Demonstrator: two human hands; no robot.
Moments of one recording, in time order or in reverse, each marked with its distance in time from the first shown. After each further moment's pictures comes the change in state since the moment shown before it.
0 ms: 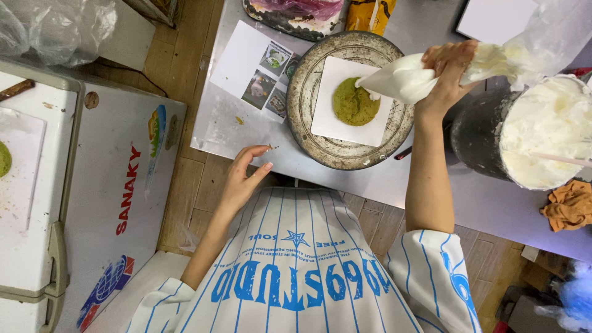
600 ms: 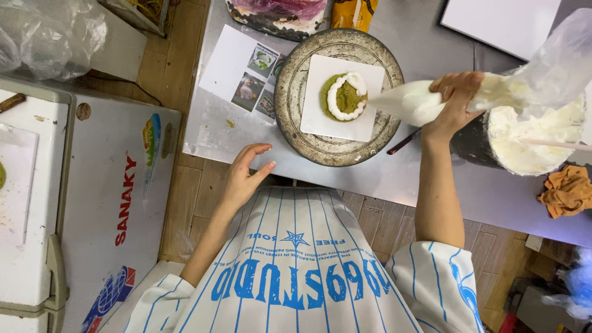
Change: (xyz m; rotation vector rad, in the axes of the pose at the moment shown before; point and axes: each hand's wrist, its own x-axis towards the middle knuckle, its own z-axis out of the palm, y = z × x) left_hand 0.010 0.007 0.017 0.052 -0.056 0.066; right_hand -0.036 -0.041 -0.054 -0.066 0.122 0.062
